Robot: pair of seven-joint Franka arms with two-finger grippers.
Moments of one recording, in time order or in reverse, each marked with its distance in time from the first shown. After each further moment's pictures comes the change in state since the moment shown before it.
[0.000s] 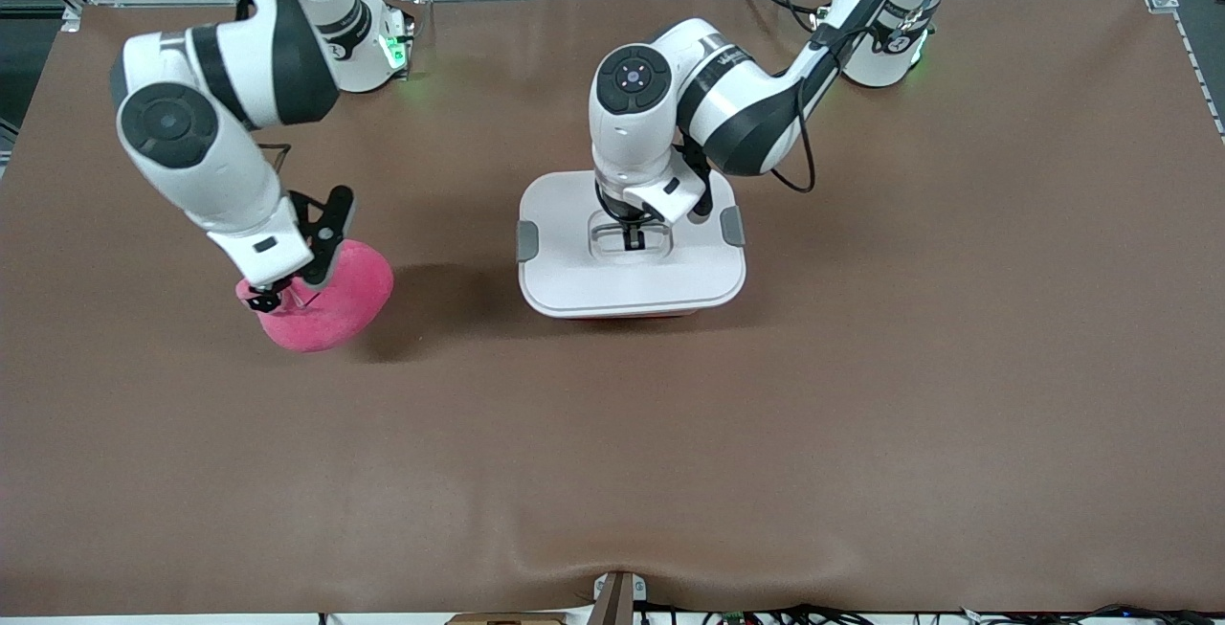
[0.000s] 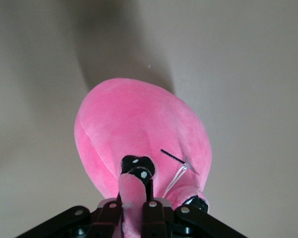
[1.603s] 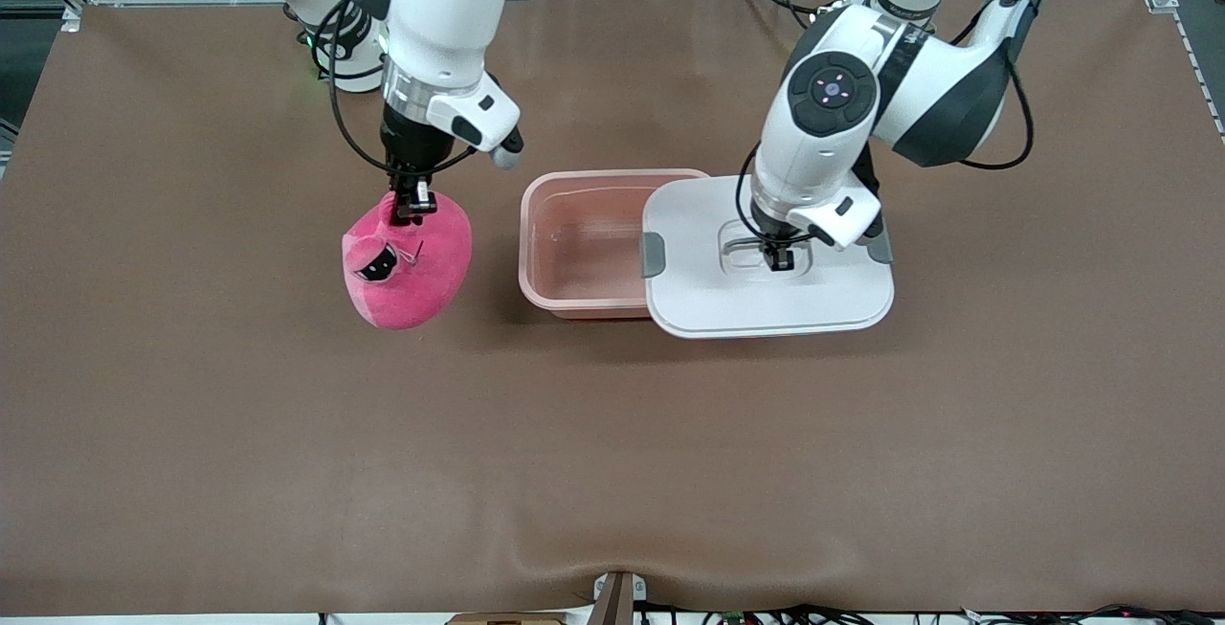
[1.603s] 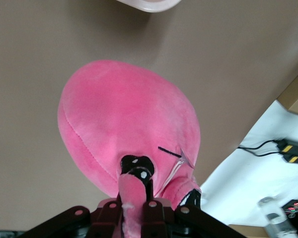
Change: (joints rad) left arm 0.270 -0.243 0.000 -0.206 0.005 -0.104 0.315; right arm 0.423 0.000 -0.009 0.134 -0.331 -0.137 -0.099
